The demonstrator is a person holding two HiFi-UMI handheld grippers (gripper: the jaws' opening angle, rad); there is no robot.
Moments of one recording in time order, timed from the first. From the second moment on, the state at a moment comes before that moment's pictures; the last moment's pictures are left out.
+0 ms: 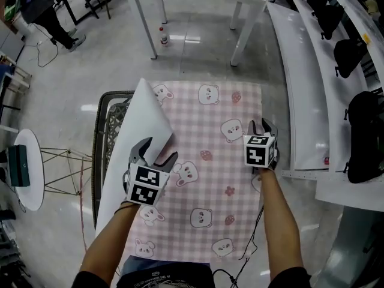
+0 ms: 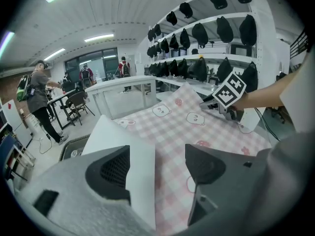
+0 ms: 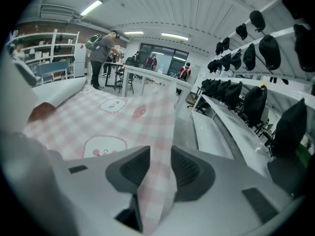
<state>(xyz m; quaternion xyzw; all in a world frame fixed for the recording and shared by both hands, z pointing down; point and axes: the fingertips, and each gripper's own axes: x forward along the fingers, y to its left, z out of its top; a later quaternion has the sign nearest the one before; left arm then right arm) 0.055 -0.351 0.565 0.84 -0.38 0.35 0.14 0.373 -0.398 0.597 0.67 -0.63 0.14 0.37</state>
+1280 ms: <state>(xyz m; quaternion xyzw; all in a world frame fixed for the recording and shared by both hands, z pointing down) 0.020 -0.370 0.625 0.76 -0.46 0.45 0.06 0.227 -0.292 0.592 0.66 -0.68 0.22 0.24</state>
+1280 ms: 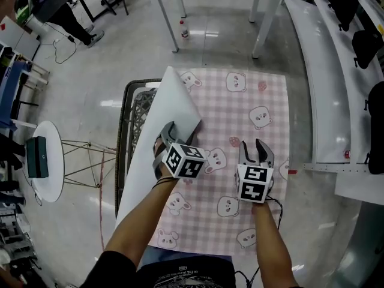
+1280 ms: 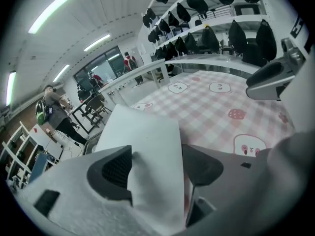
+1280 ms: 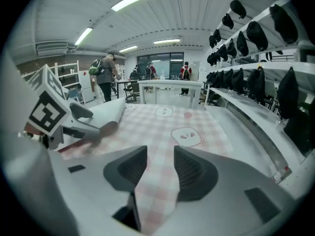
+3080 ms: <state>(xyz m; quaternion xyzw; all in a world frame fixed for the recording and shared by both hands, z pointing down) -0.210 -0.442 0.575 0.83 -0.39 0.39 0.06 -0.027 -0.310 0.563 0.62 -0.71 0.20 0.25</state>
